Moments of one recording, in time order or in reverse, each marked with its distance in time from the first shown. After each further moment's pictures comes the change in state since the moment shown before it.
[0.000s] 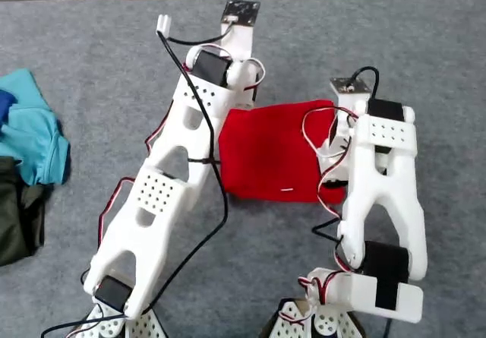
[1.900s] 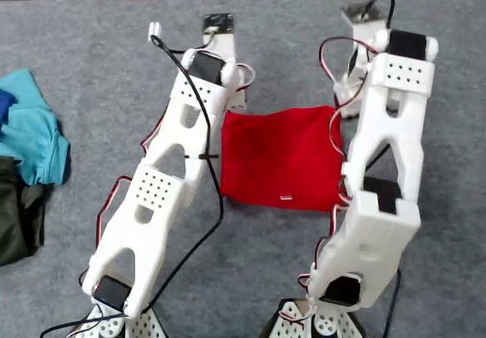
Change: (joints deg) left arm -0.8 3.8 2.8 -0.1 10.5; right arm 1.4 28.8 -50.5 15.3 8.8
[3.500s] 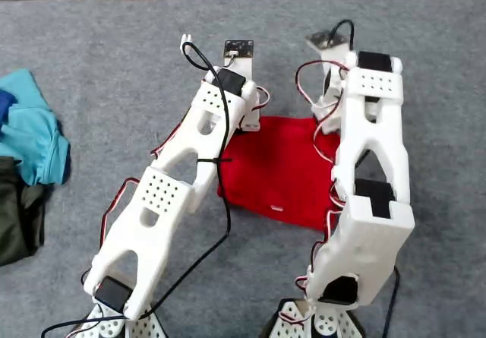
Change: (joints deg) left arm 1.2 2.7 18.8 -11.8 1.8; right arm -4.1 0.5 11.3 -16.9 6.8
